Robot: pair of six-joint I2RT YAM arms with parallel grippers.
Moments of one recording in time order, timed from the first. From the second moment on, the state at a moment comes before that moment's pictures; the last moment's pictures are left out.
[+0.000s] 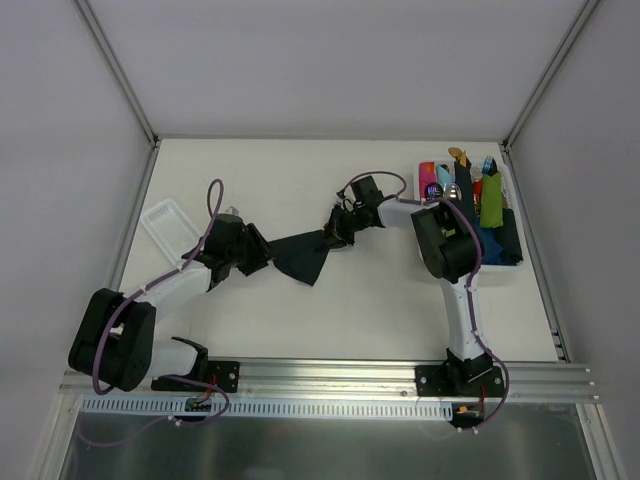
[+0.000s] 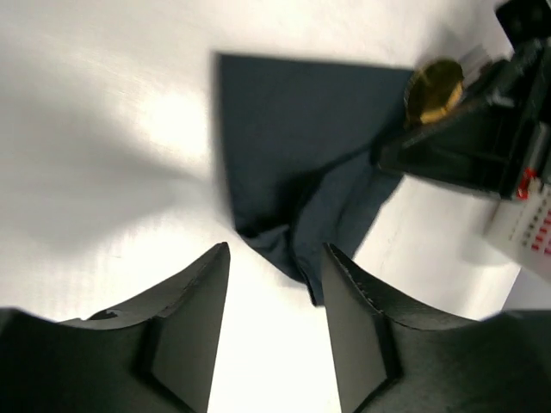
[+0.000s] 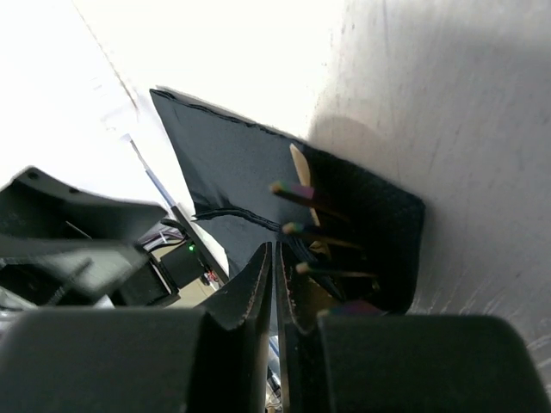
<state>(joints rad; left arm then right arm) -0.36 1.29 0.57 -0.05 0.14 -0.91 0.48 2.24 1.43 -0.22 -0.80 0.78</state>
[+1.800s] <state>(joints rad) -0.22 1.53 0.52 0.41 0.44 -0.99 0.51 2.25 1.53 -0.40 -0.71 0.67</state>
